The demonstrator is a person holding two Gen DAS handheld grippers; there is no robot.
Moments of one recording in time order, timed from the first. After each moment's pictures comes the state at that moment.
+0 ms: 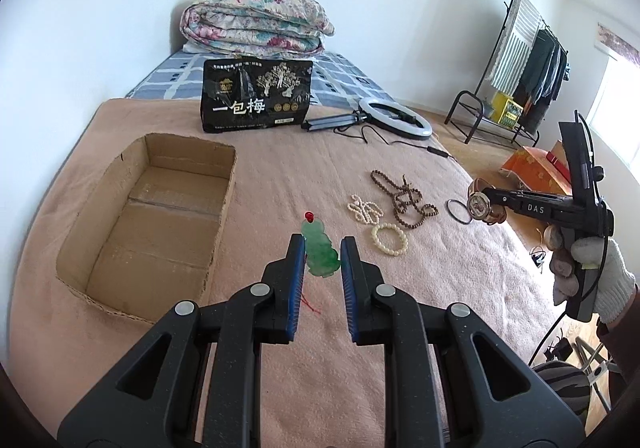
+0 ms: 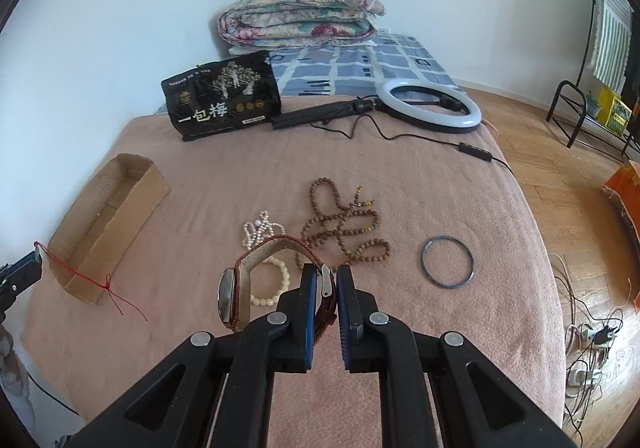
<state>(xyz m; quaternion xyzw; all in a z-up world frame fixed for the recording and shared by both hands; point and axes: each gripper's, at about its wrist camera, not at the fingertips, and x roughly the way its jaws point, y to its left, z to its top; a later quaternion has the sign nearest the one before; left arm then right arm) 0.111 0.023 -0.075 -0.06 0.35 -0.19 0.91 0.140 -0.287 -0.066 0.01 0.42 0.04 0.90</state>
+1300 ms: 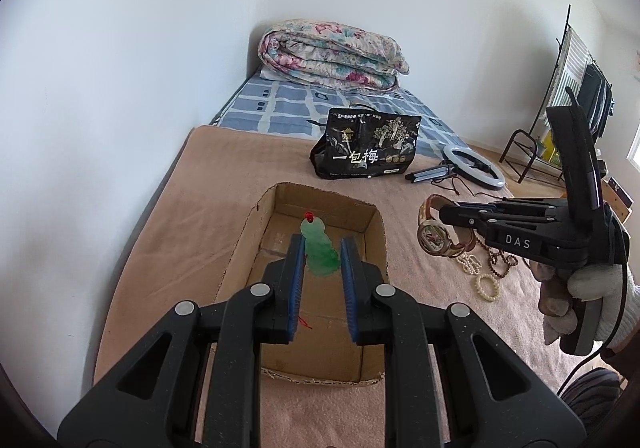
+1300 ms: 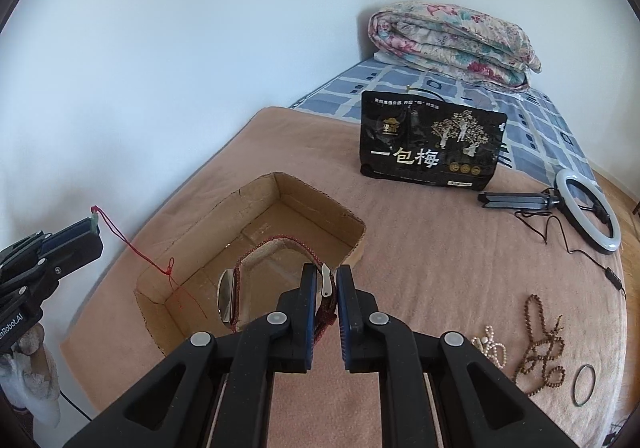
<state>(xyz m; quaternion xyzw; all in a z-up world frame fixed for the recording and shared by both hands) 0.165 0.162 -0.062 -0.07 0.32 -0.09 0.94 0.231 -0.023 -0.056 -0.07 0.42 0.21 0.88</state>
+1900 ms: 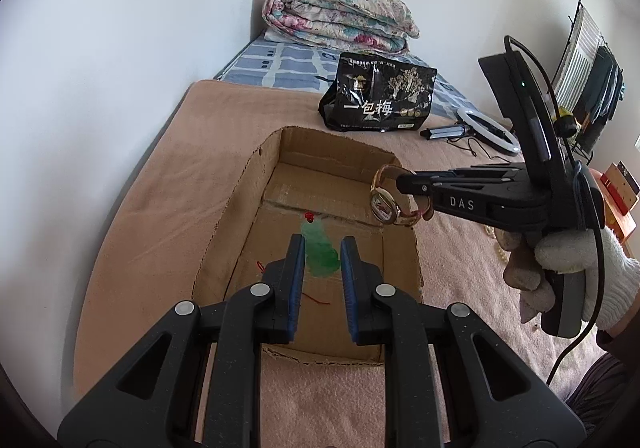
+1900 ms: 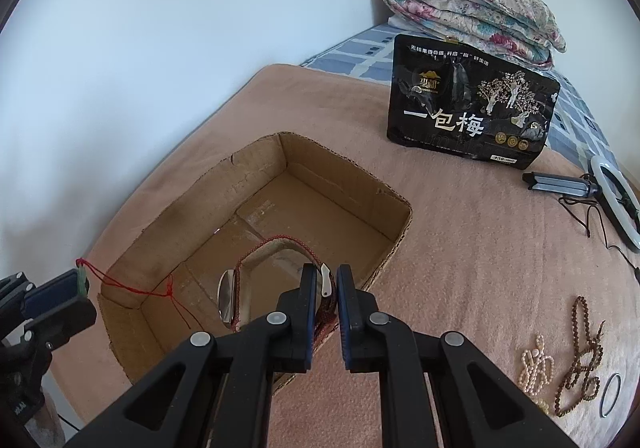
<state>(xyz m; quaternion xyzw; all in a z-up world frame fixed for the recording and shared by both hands) 0.175 0.155 -0.121 -0.06 0.38 -0.09 0.92 0.272 0.014 -0.120 -0.08 0.46 0.20 0.86</state>
